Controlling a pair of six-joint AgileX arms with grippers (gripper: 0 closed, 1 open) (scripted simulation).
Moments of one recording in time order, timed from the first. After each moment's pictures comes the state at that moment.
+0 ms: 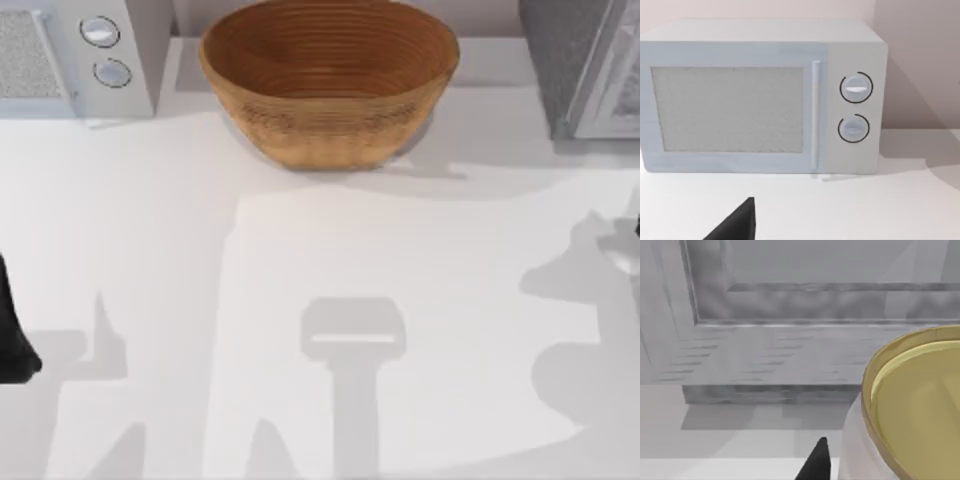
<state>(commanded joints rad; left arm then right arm) 0.00 0.00 0.00 0.00 0.00 0.00 -0.16 2.09 0.52 1.40 -0.13 -0.01</state>
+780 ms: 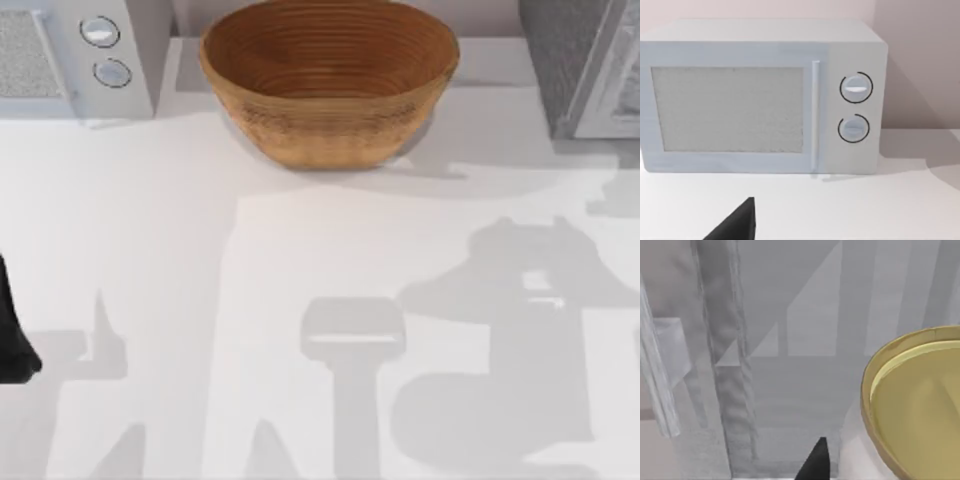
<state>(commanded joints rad) 0.00 0.00 0.00 0.00 0.00 0.00 -0.16 1.51 0.59 0.73 -0.13 -0.01</state>
